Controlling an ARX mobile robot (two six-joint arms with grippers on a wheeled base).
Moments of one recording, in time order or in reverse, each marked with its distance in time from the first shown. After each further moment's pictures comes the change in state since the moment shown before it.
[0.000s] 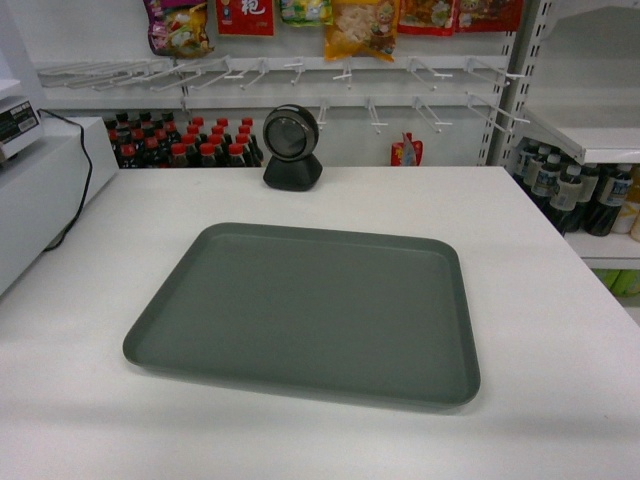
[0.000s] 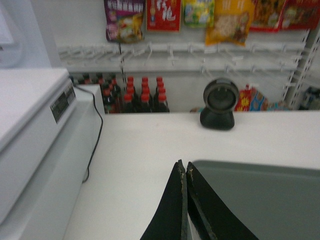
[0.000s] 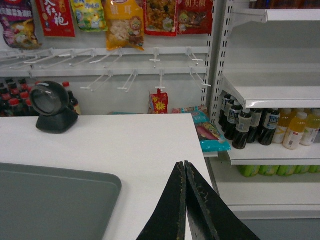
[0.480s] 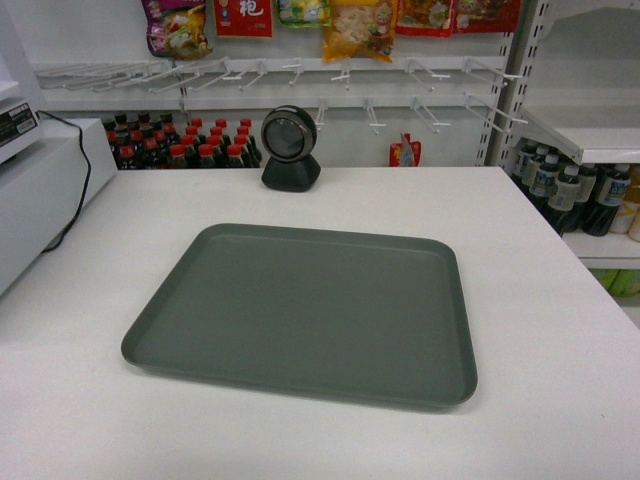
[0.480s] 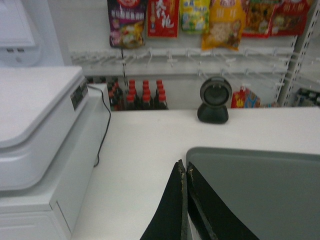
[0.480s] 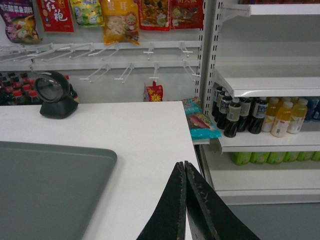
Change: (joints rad) left arm 0.060 -0.303 -0.241 -0.029 0.065 0.005; right arm -0.070 -0.355 -0.234 -0.138 -0.069 0.000
